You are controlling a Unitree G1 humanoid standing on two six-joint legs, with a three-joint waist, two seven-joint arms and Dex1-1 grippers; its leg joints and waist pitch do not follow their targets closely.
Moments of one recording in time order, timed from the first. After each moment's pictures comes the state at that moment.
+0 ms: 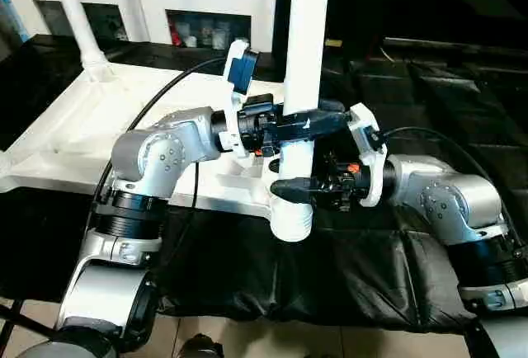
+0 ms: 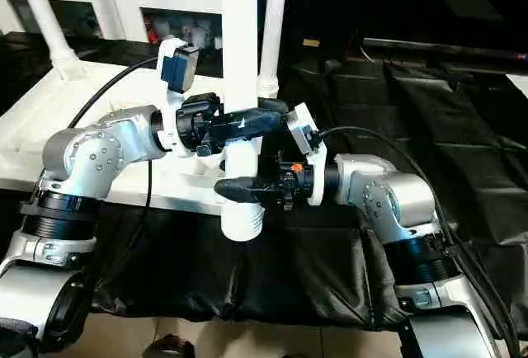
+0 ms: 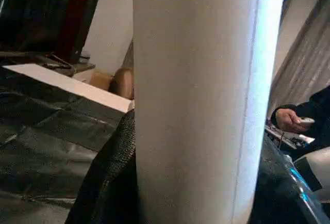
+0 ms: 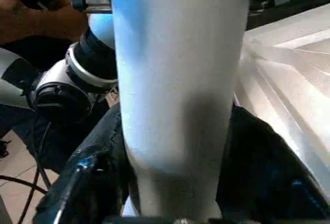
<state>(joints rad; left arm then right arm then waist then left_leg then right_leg) -0.80 0.21 -0.01 0.21 -0.69 0.80 -1.13 -0.58 -0.38 0.13 0.12 0.60 0.74 1.26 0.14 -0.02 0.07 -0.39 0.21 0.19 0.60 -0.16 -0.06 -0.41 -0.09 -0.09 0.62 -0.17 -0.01</state>
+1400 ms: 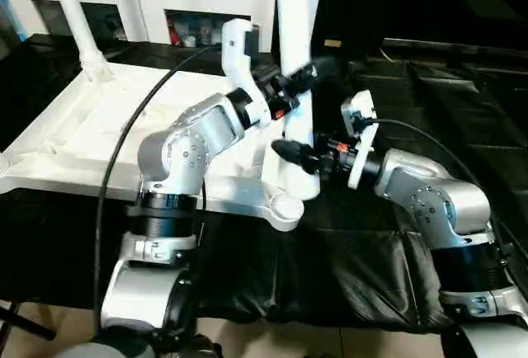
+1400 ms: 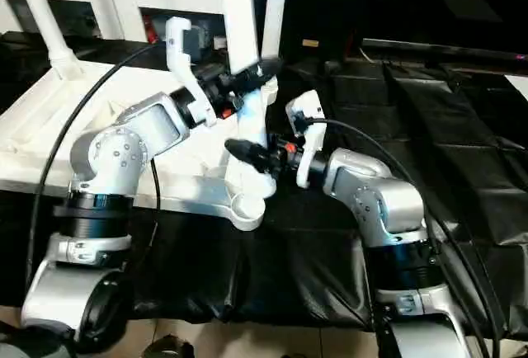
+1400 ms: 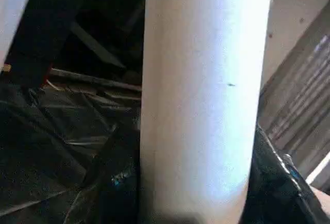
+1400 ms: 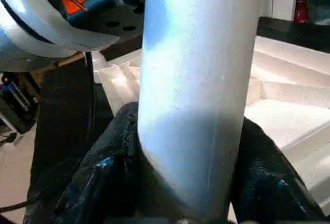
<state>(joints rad) -0.83 -0.01 0.17 0.21 -0.59 0.72 -0.47 -0.55 -0.25 0.04 0.08 0.47 0.67 0.81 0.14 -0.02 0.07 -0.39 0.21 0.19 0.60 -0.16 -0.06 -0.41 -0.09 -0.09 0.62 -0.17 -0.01</state>
